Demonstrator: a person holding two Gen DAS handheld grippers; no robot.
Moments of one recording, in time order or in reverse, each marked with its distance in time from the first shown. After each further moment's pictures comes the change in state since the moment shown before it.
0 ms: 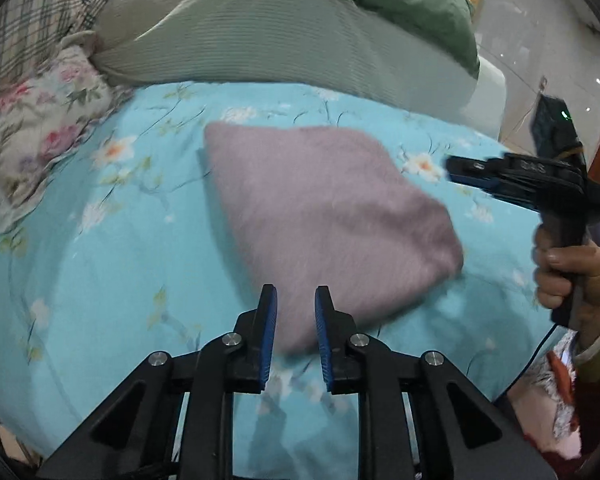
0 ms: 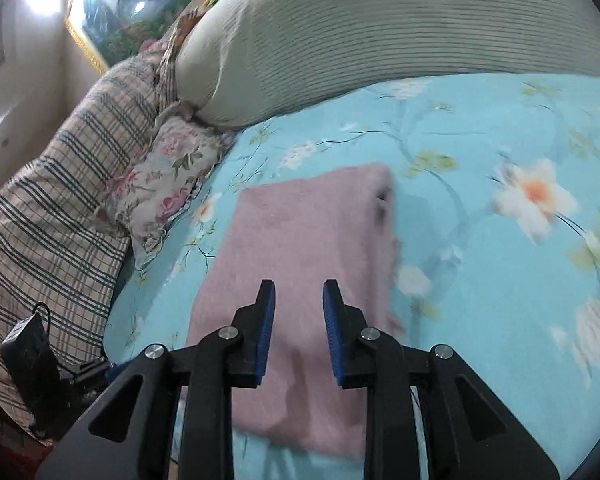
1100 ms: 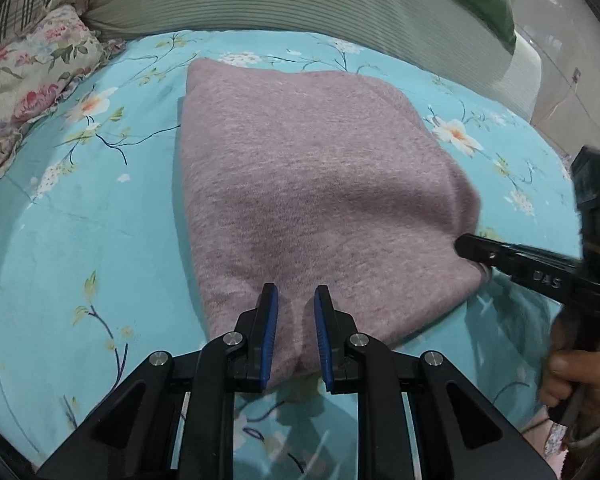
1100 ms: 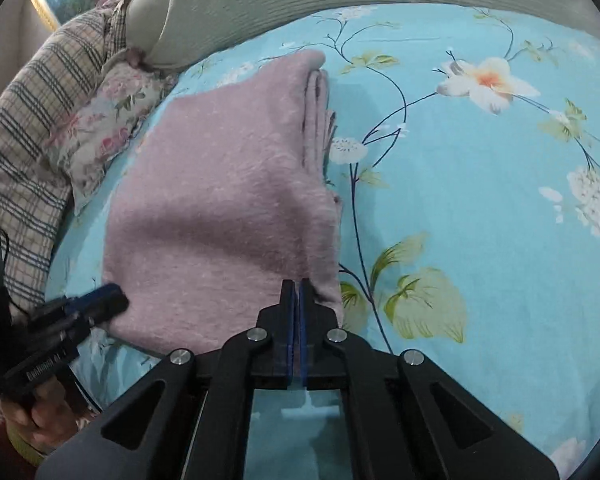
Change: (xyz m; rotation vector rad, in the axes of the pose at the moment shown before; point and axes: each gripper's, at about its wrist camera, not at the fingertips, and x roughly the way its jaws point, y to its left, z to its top) left arm 0.075 -0.015 -0.007 -0.054 0.136 0.060; right arm 0.001 -0.036 -0.094 0.018 0.101 -0.184
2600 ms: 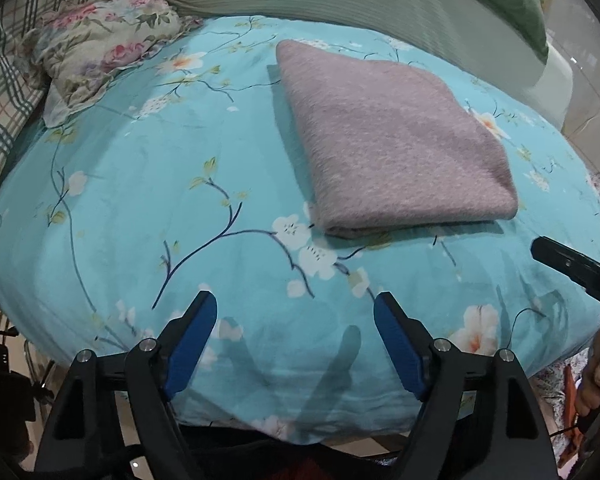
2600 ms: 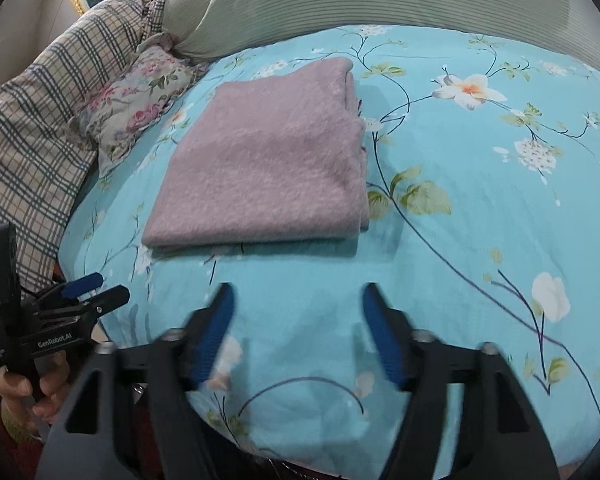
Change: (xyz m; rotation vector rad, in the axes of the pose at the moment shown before) left arm -0.061 0.029 -0.075 -0.112 0.019 0.139; right arm -0.077 0.048 -0.077 -0.081 -0.021 -0.041
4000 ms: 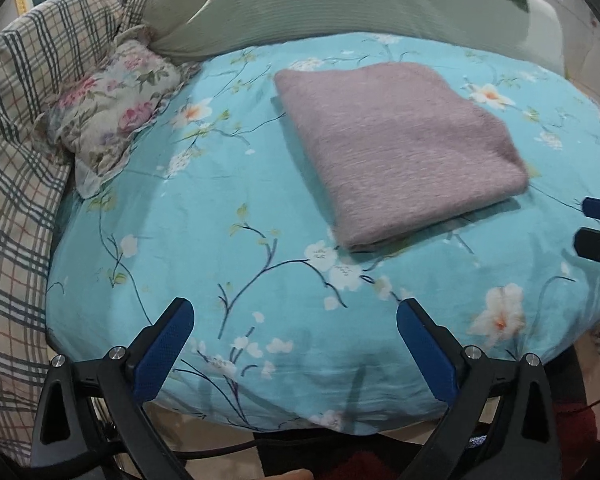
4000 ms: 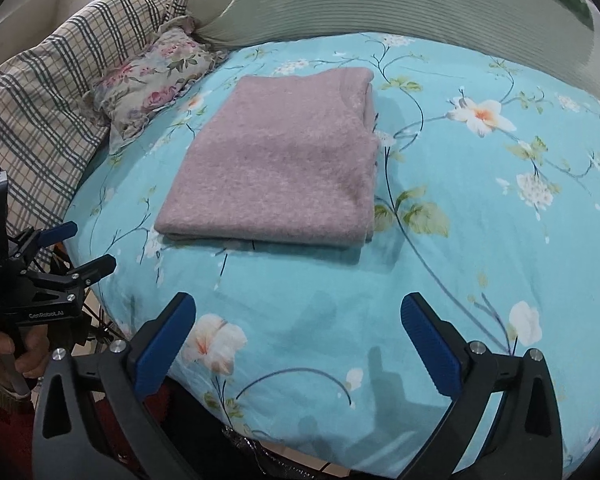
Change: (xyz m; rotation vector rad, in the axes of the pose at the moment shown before) left arm -0.030 -0.015 0.013 0.202 -0.040 0.180; right arm -0.014 0.007 0.022 -0.107 0.020 0.001
